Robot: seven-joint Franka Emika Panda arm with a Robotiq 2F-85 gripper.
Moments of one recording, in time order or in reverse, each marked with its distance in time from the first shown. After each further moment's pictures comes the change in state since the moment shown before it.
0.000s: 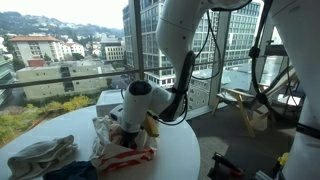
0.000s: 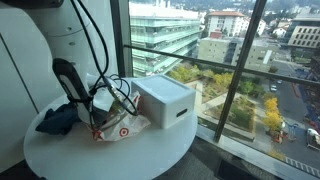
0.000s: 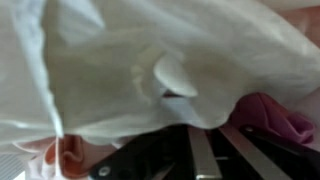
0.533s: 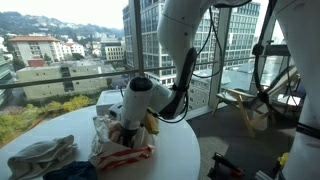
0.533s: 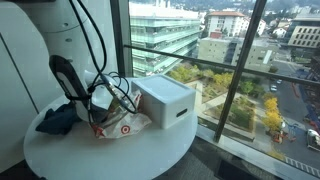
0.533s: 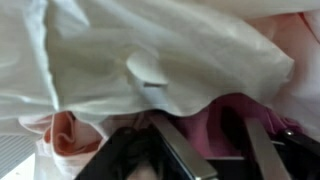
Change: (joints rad) arm -0.002 -0.038 0.002 -0.019 0.007 0.019 -0.023
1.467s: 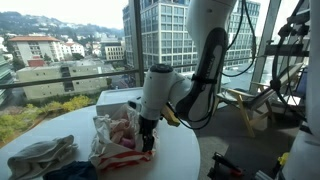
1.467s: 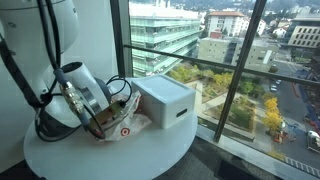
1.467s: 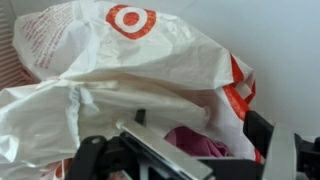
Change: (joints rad) arm -0.217 -0.231 0.125 -0.349 0.544 0.027 -0.580
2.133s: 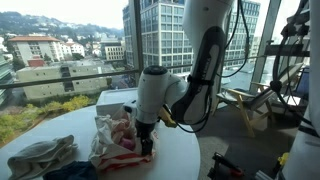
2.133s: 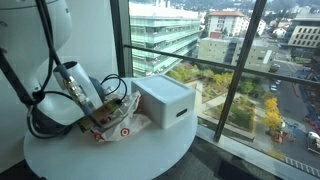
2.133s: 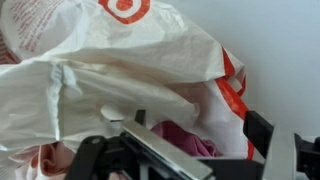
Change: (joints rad) arm 0.072 -0.002 -0.008 -0.001 0.079 -0.054 -0.091
